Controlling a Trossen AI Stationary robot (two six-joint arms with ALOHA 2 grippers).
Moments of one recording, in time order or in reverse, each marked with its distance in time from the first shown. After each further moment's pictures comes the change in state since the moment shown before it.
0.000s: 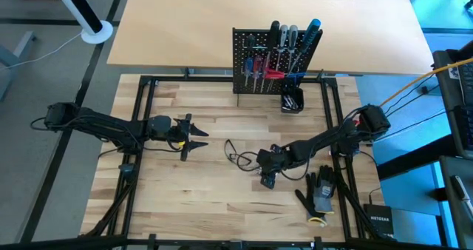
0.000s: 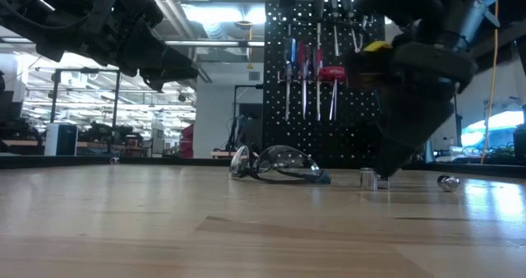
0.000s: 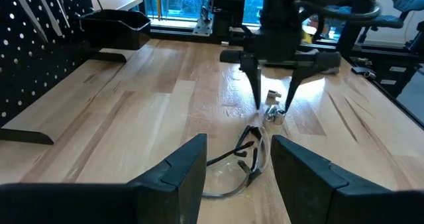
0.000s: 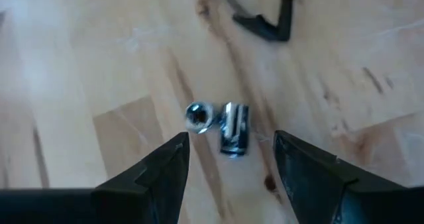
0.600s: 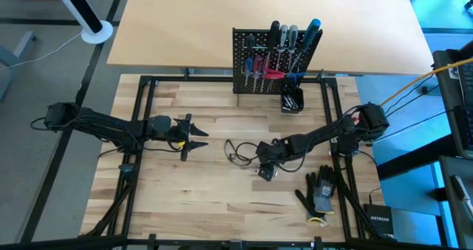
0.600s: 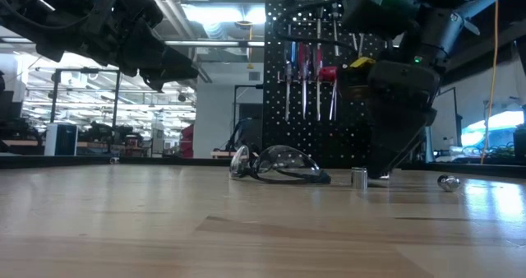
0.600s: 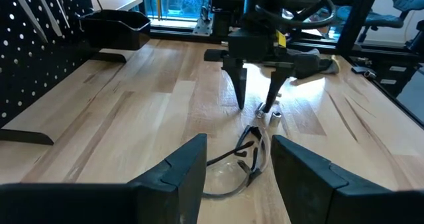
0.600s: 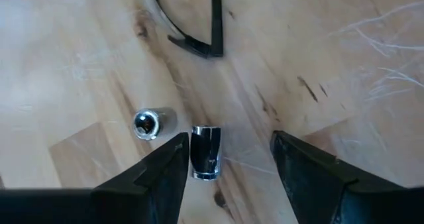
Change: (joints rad) left arm 0.000 0.000 0.000 0.000 0.000 0.003; right arm -0.090 0.001 0.000 -0.038 -0.026 0.015
